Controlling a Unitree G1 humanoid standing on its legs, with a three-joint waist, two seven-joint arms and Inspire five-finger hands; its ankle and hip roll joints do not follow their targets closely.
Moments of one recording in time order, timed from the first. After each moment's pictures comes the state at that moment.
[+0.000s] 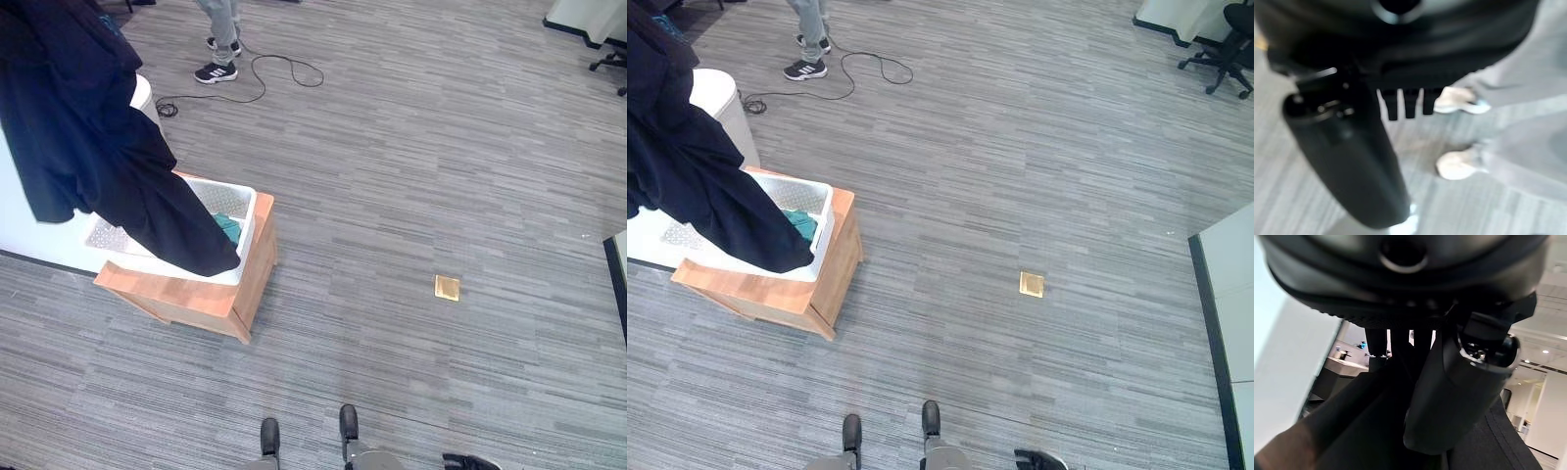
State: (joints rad) left arm -1.63 1.30 -1.14 0.96 -0.35 -0.14 -0.06; right arm 0.03 -0.42 0.21 1.17 0.15 0.06 0.17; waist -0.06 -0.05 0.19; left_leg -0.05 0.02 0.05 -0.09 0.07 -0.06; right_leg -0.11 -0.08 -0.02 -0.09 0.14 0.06
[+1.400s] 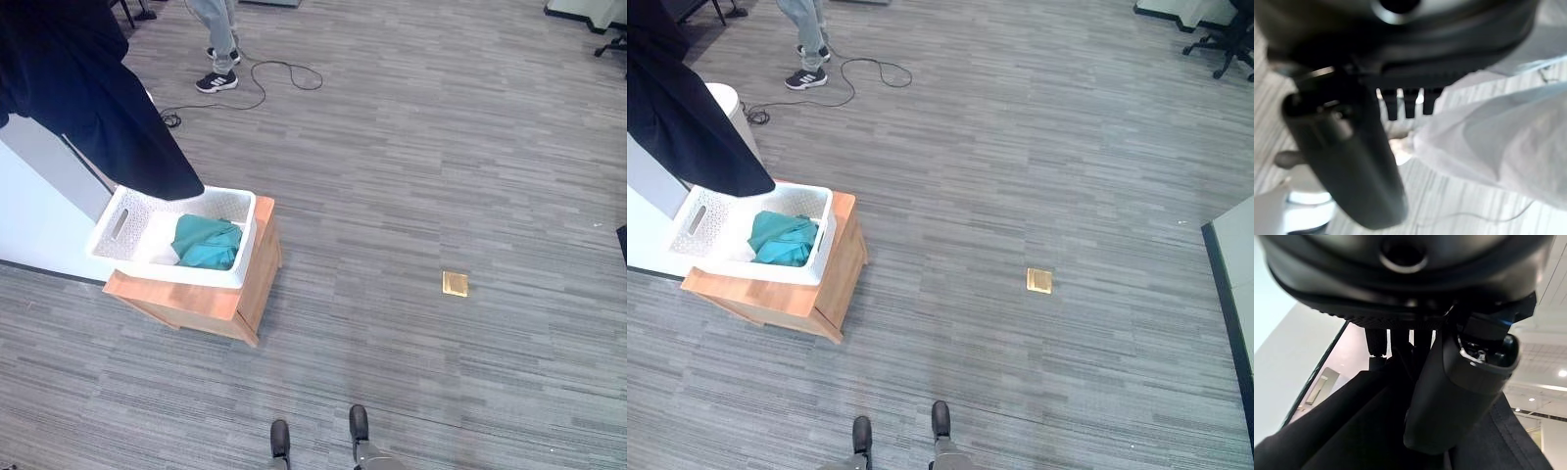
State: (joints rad) left arm -2.00 1.24 -1.30 1.14 -0.33 -0.12 0.06; right arm 0.07 -0.43 0.21 1.37 0.05 0.08 0.19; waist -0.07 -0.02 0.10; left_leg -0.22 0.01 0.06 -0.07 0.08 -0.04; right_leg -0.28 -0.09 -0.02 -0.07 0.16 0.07
